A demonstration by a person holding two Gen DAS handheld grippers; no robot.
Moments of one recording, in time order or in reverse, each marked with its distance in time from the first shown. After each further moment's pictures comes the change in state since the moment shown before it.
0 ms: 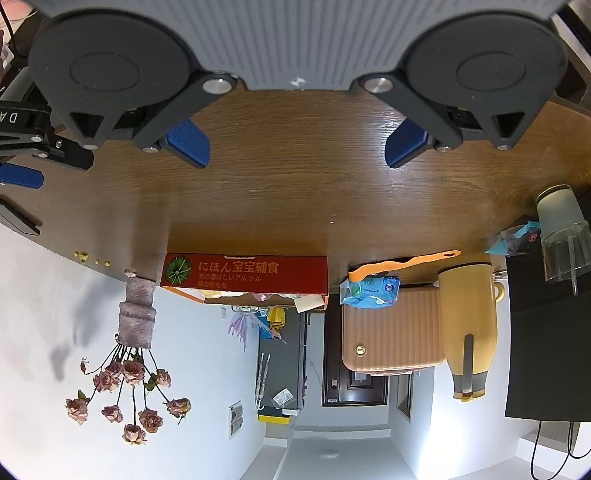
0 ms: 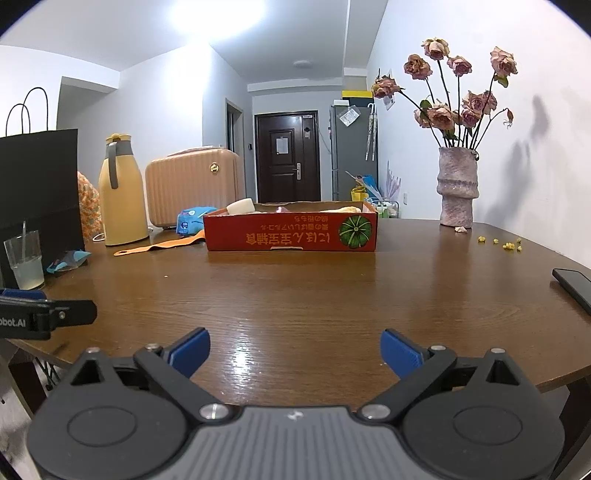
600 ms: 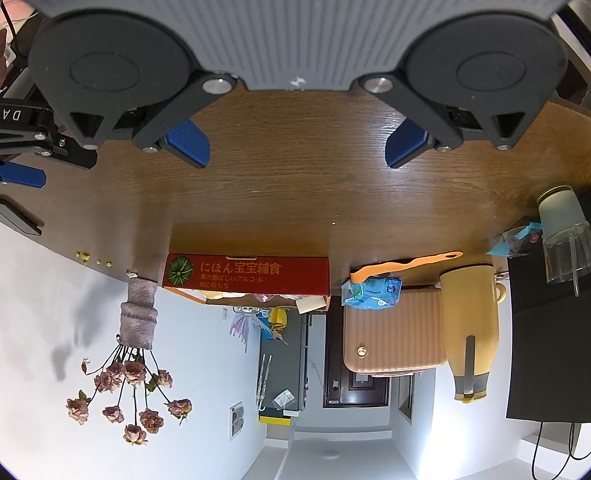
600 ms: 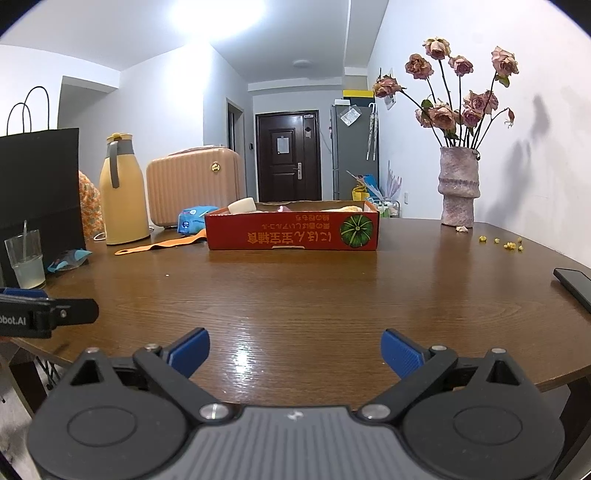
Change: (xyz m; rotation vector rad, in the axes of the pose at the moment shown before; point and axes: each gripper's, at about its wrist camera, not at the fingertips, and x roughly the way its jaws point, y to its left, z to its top) left arm 0.000 0.001 0.001 -0.002 0.003 -0.008; right arm 0.001 0.001 -0.001 -0.001 -0.001 0.001
